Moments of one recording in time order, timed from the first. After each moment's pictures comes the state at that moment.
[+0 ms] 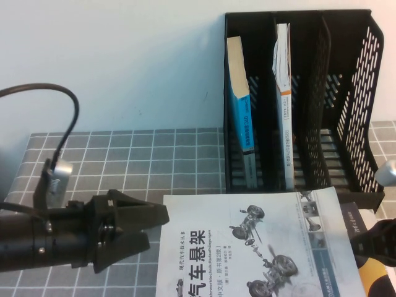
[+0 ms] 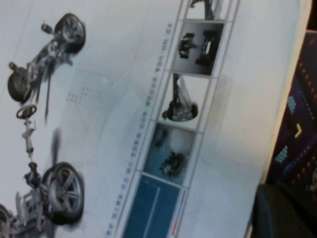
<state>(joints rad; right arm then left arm) 0.17 1.32 -0.61 0.86 0.55 -0.70 -0.02 1.35 -0.59 -1.51 1.04 0.82</state>
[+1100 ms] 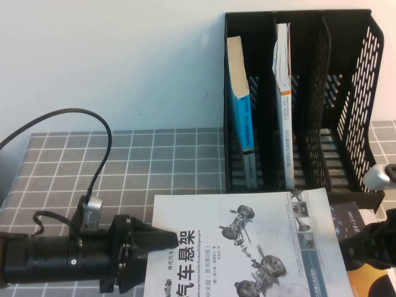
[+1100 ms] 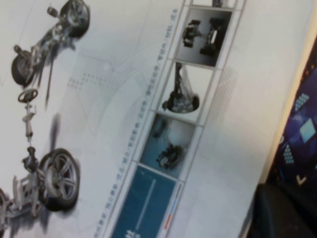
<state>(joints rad) 0.19 1.37 -0.61 0.96 0.57 -0.83 -0.02 1.83 -0.61 -1.64 1.17 1.04</state>
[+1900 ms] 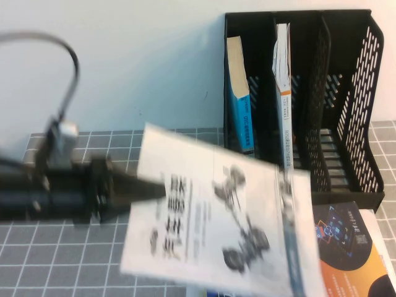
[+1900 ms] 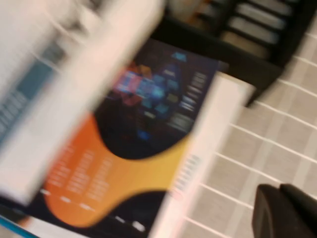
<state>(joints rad) 0.19 0.91 -0.73 0.17 0.82 -0.34 -0.01 1.42 -0.79 -1.41 1.16 0.72</state>
